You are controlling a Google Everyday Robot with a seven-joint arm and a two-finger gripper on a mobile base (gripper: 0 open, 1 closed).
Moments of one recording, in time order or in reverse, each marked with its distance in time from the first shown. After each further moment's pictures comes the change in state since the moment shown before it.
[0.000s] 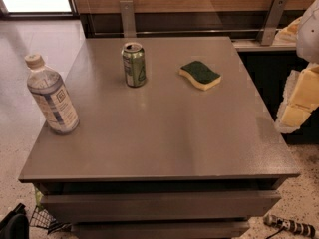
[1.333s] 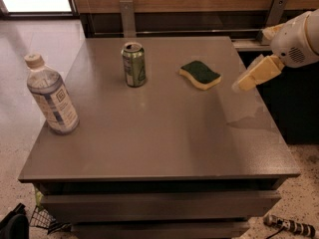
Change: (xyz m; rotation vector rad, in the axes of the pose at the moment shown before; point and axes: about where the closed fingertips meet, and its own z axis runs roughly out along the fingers) arm -0.012 -0.121 0.092 0.147 -0.434 0.272
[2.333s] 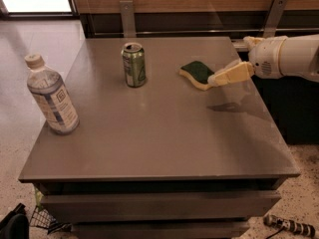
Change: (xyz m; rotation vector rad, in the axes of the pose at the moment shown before) arm -0.014 -0.022 0.070 0.018 -0.340 0.159
